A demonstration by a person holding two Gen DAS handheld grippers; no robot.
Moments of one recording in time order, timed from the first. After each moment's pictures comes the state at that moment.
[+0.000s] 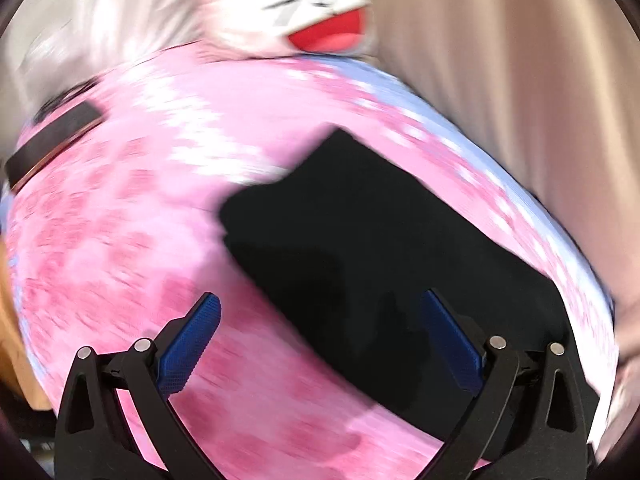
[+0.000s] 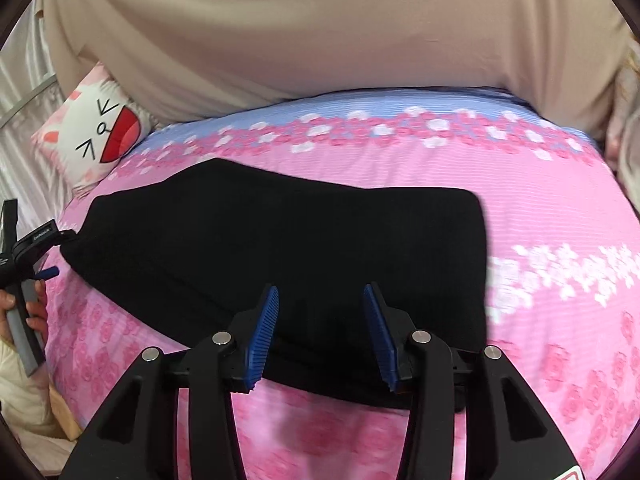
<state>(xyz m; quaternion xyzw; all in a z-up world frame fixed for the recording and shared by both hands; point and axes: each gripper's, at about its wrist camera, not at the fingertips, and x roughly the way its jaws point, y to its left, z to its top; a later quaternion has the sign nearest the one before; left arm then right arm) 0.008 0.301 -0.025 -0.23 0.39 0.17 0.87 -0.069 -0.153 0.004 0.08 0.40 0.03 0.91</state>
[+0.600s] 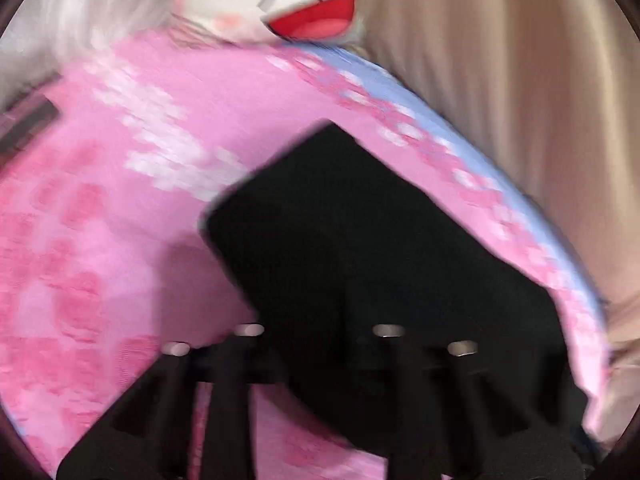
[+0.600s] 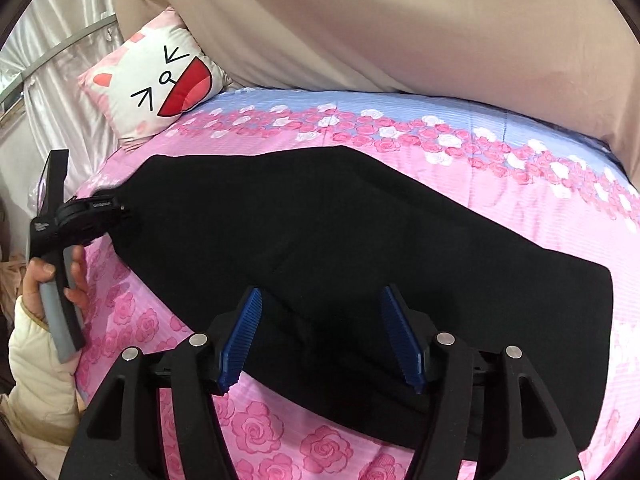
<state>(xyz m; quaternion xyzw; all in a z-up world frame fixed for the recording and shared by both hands) 0.053 0.308 -0.042 -0.26 0.40 0.09 0.88 -0.023 -0.040 0.010 0.02 0.42 0.13 0.90</state>
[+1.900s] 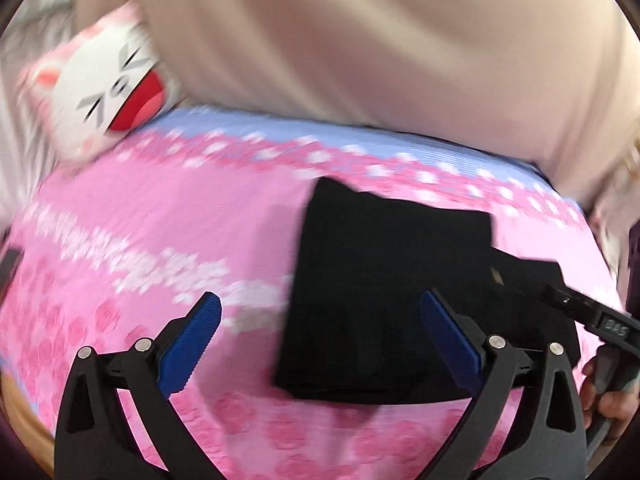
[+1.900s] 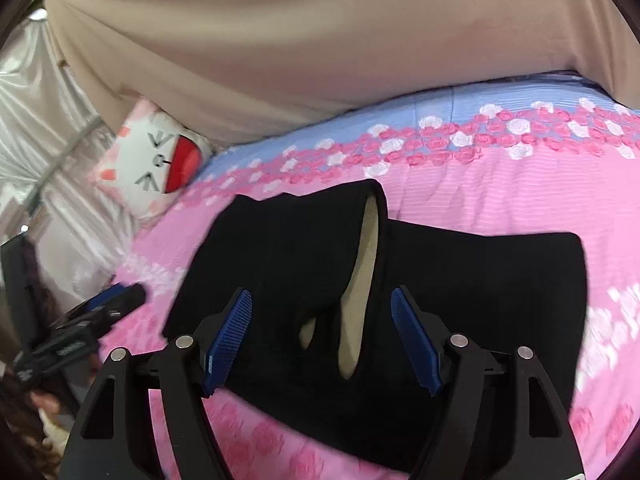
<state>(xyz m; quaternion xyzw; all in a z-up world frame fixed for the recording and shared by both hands) -0.002 0.112 0.026 -0.05 0.37 -0.03 0.93 -0.010 -0.154 0.008 0.18 0.40 0.15 0.89</state>
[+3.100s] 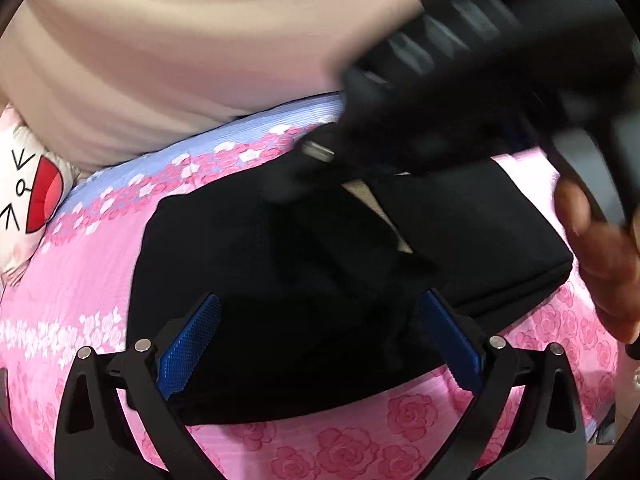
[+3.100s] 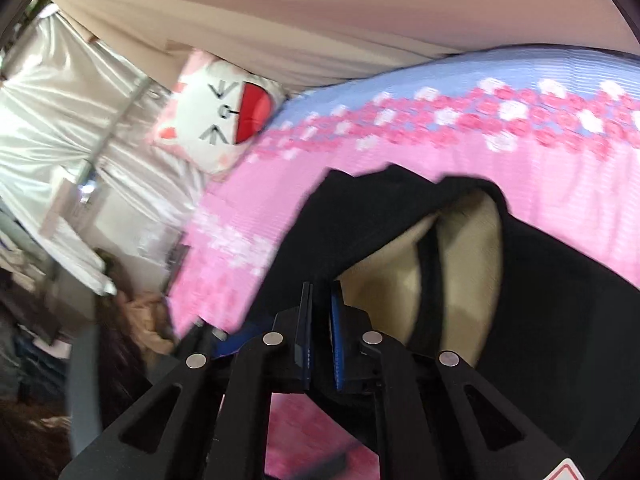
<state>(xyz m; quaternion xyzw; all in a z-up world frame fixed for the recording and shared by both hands) -0.017 -0.011 -0.015 0.14 0.35 -0.19 0.91 0.054 -0.095 0.032 0.21 0.47 0.32 0.80</state>
